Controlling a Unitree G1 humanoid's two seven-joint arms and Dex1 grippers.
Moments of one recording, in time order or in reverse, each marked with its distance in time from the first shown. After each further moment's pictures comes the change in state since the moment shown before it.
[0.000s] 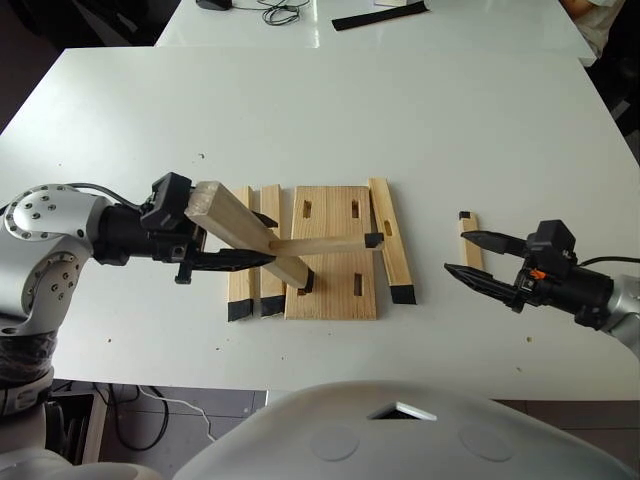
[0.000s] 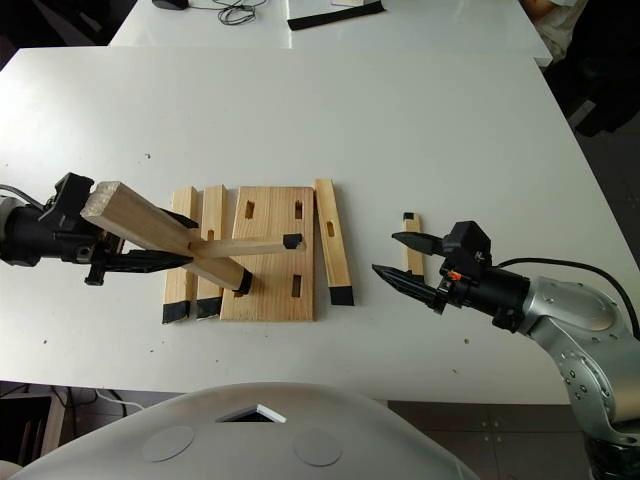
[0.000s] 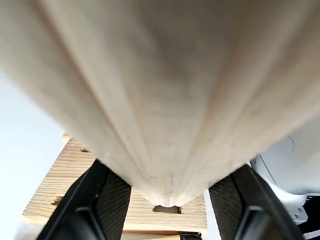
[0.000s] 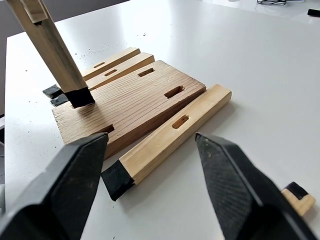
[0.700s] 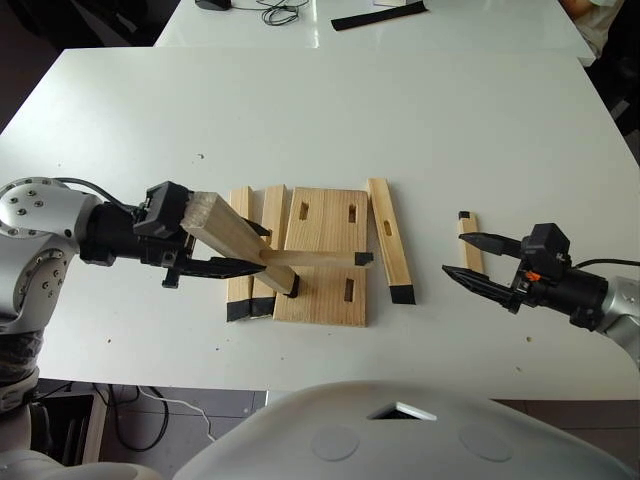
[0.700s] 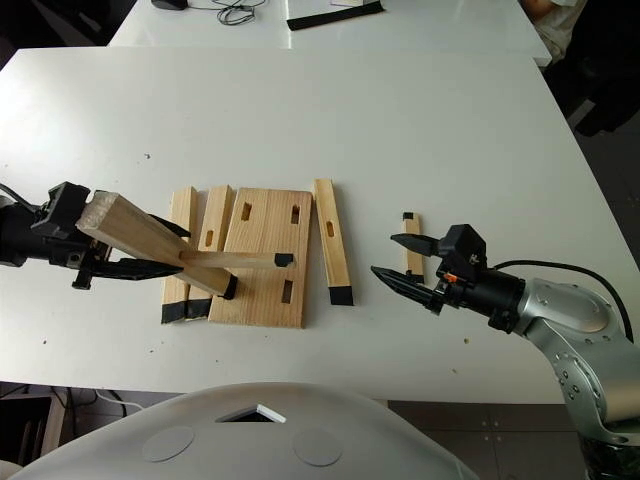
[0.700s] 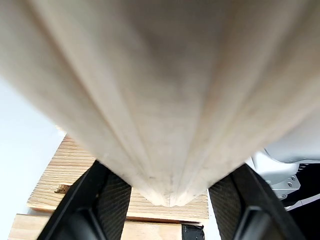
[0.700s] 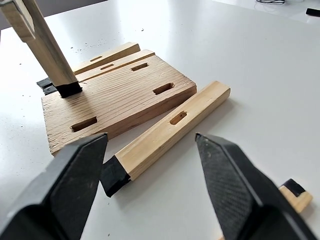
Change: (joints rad) left arm 0.011 0.064 -0.002 0.020 0.066 -0.058 -0.067; right arm 0.005 0.008 0.025 0.007 -0.047 -0.031 -0.002
